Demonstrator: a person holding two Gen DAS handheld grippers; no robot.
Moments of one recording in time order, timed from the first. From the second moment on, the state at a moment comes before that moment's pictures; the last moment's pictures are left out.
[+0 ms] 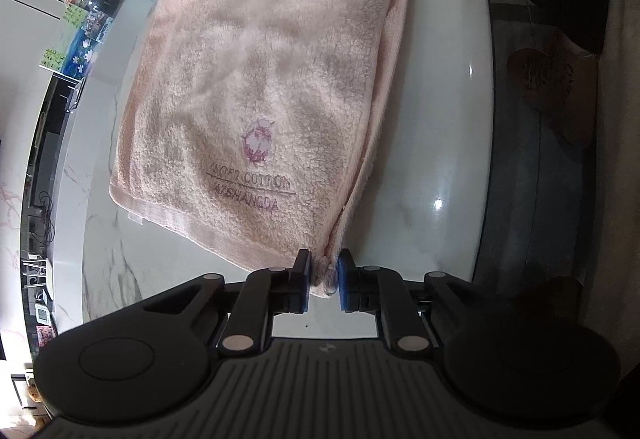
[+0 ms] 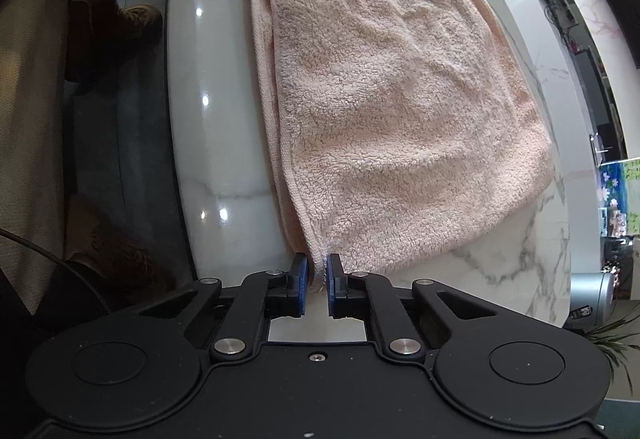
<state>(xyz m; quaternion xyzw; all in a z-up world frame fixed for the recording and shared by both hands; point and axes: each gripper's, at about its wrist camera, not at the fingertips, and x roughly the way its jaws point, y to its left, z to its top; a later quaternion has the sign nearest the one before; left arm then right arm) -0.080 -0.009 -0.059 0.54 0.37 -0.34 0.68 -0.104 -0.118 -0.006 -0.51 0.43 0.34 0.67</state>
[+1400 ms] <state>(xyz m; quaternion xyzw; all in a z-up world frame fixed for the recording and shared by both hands) -0.002 -0.016 0.068 0.51 0.34 -0.33 0.71 -0.040 -0.145 0.123 -0.52 0.40 0.34 0.68</state>
